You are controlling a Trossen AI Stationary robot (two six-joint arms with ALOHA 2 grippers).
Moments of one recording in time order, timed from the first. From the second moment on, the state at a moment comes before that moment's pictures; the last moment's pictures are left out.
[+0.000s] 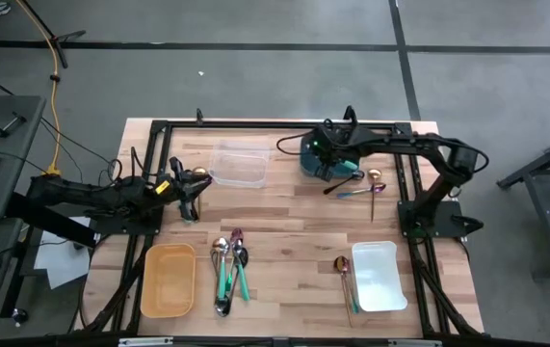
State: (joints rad) left arm -0.09 0.26 0.01 0.41 -0.40 0.12; right arm -0.44 1.66 1.12 -0.67 0.30 -0.09
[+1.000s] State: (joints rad) left arm -0.09 0.26 0.01 0.41 -0.40 0.11; right arm -0.18 1.43 1.11 -0.49 0.17 0.12
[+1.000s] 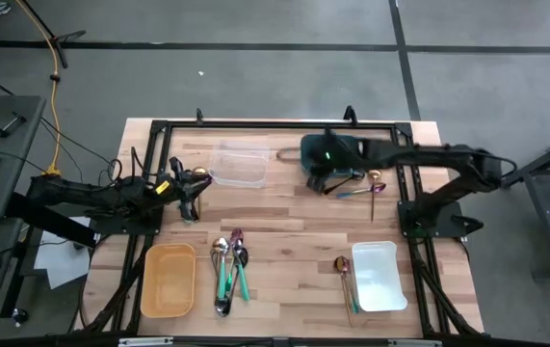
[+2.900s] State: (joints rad) left arm -0.51 1.48 0.93 -0.52 -0.17 0.40; right arm 0.18 1.44 0.71 0.57 0.34 -0.03
